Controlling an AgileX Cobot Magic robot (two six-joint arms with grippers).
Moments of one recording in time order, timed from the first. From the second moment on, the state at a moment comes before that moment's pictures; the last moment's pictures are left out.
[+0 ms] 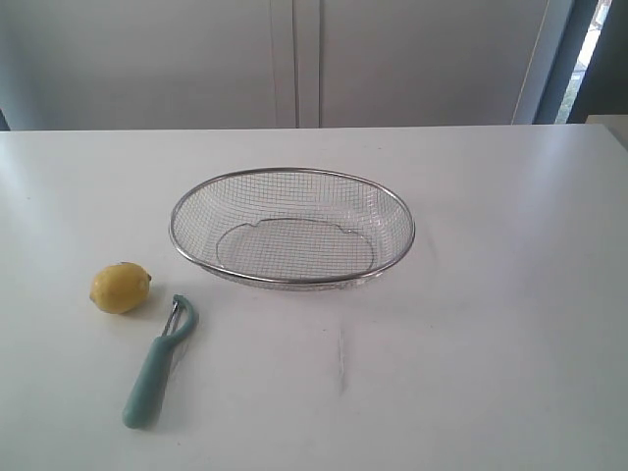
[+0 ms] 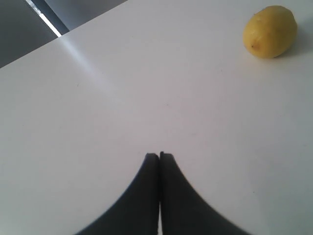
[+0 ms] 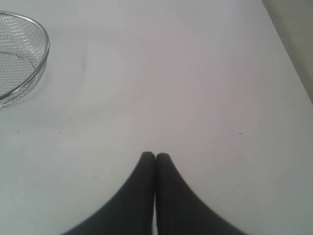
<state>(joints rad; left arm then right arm) -0.06 0.00 0.02 0.24 0.45 0.18 -0.10 0.56 -0.56 0.10 0.76 -0.02</state>
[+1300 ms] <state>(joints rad) -0.06 0.00 0.02 0.24 0.45 0.18 0.41 1.38 -0.98 0.20 1.04 0.08</state>
